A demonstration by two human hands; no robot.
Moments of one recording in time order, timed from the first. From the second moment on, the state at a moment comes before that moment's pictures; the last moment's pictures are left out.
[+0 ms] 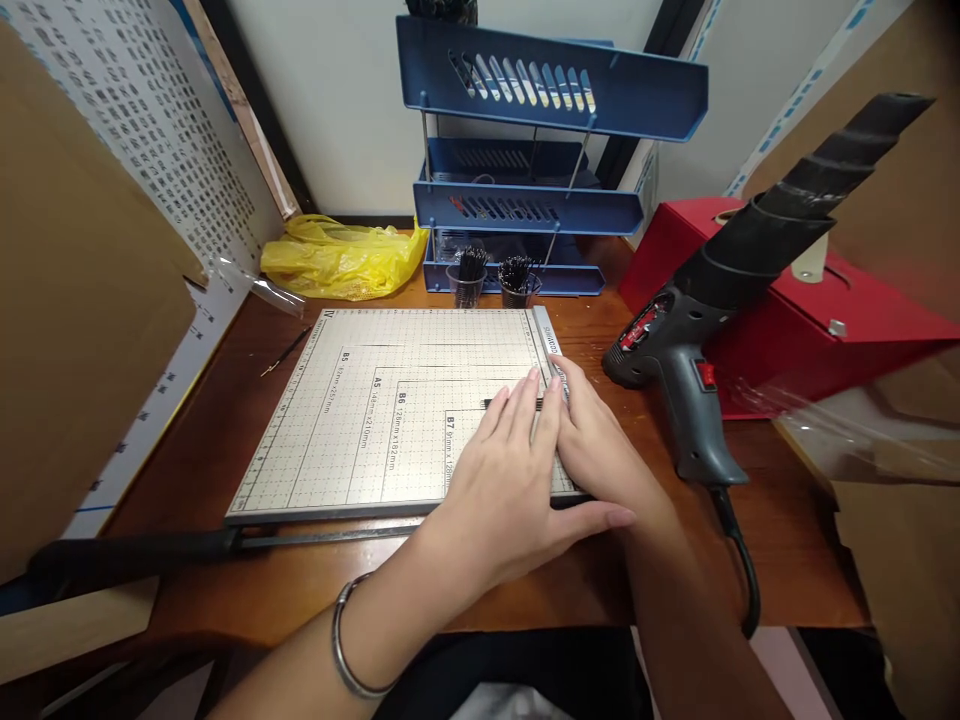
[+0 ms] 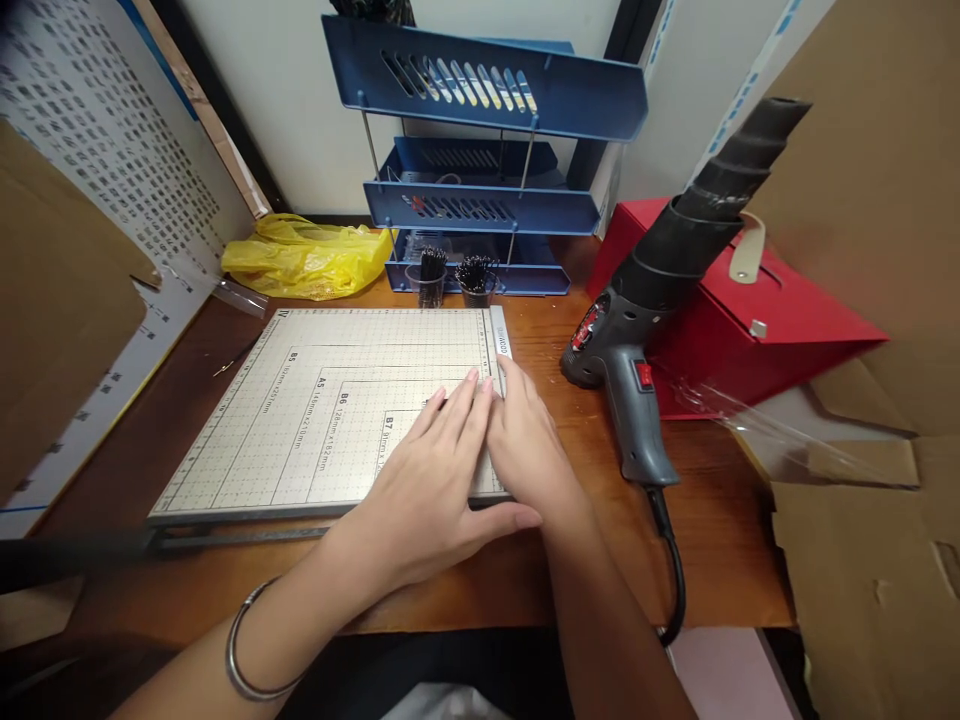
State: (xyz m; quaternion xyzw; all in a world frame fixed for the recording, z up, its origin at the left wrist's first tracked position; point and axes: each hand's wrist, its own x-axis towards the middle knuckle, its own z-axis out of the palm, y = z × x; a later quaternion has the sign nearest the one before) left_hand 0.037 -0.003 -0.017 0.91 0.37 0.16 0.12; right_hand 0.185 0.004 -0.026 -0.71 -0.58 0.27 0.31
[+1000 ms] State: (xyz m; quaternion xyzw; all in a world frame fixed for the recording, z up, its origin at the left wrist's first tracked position) left_hand 0.027 -0.005 -0.027 0.91 0.39 0.14 0.04; right_hand 0.178 0.010 -0.023 -0.72 -0.58 0.25 0.28
